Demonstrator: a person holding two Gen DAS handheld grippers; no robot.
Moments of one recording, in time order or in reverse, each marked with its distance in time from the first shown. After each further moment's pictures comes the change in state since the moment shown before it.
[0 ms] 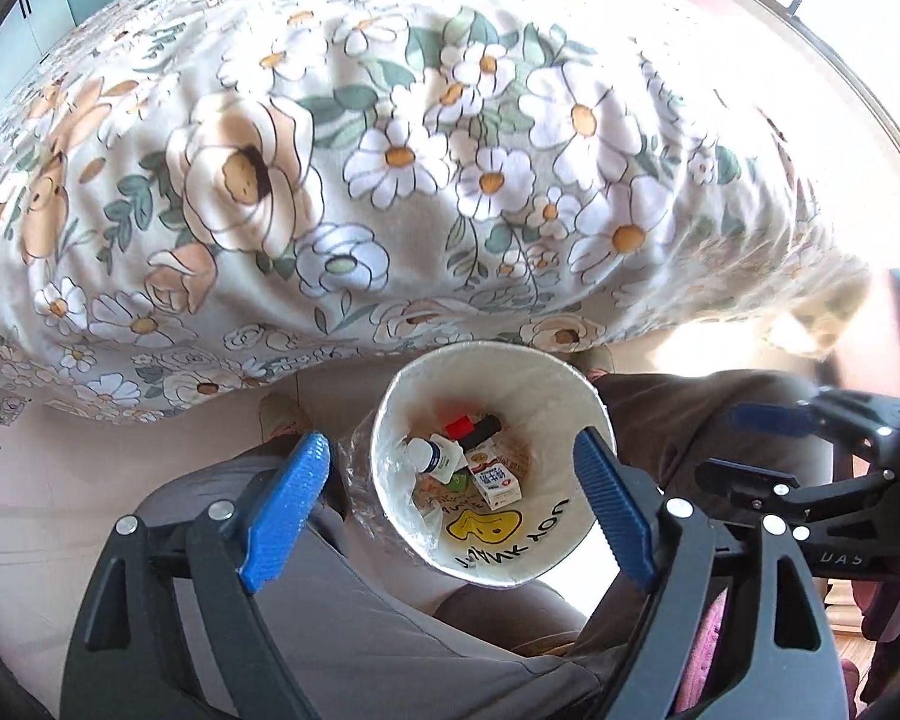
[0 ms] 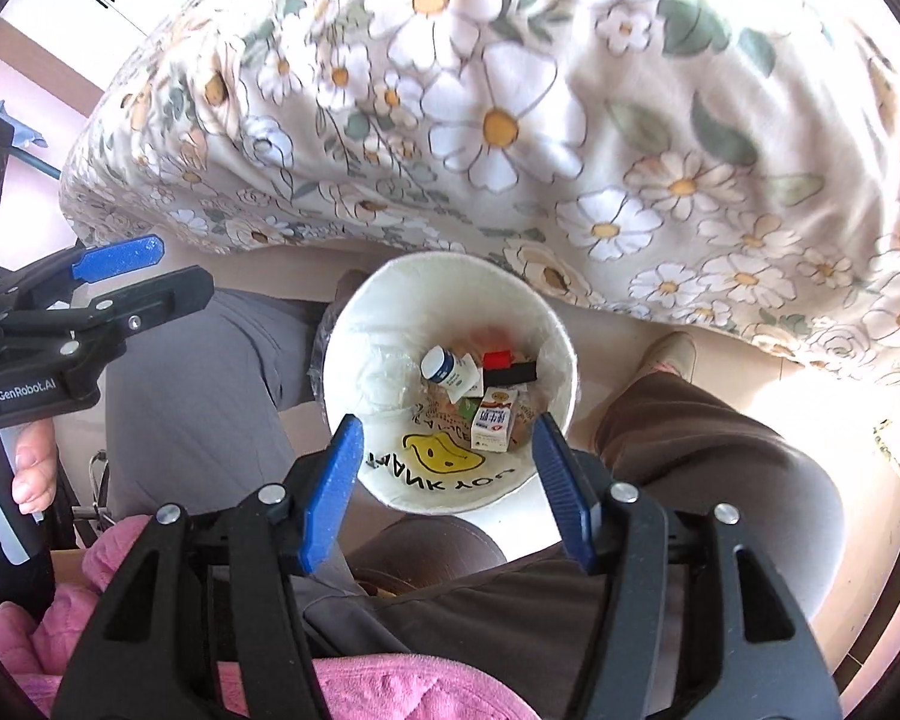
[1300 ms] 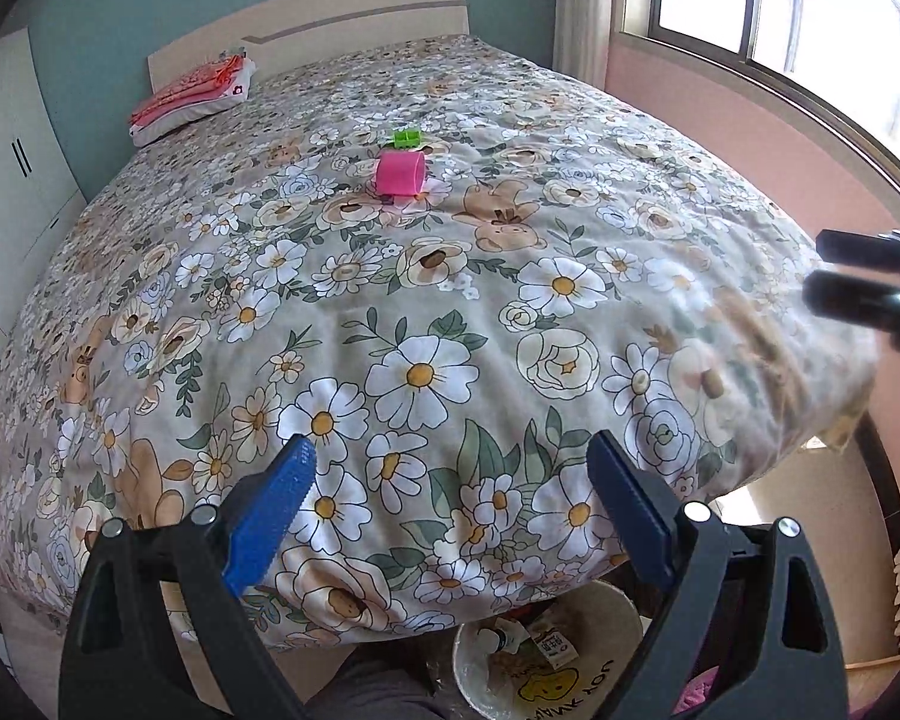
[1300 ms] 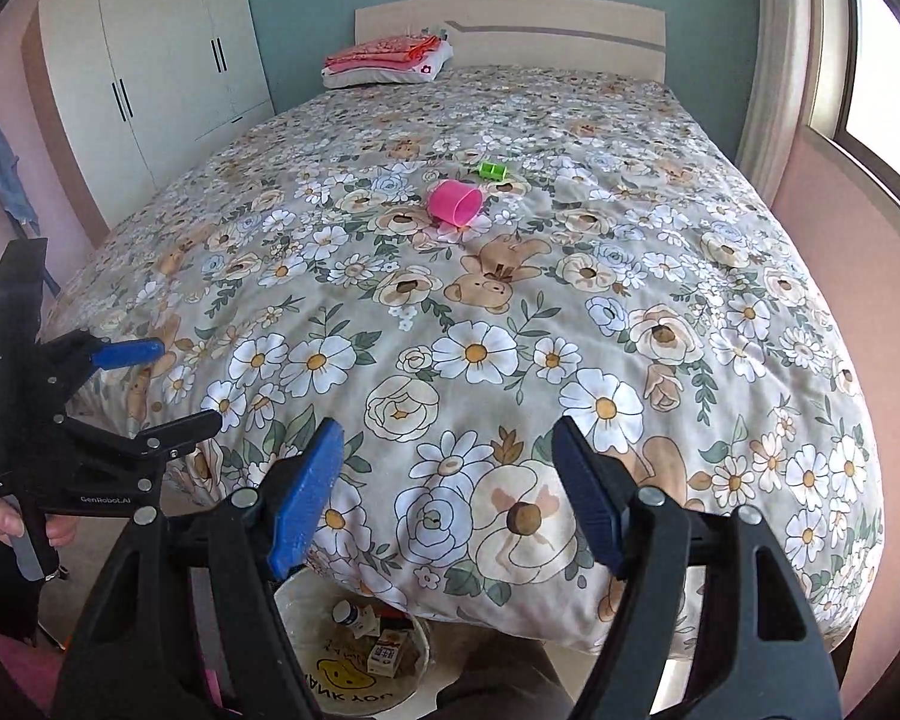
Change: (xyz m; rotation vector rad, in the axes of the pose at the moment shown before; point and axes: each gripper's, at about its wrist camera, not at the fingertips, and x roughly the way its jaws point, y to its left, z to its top) left arm -0.081 -0.028 0.177 0.181 -0.299 0.103; right arm -0.192 -0.028 0.181 -0.103 -0.477 -0.169
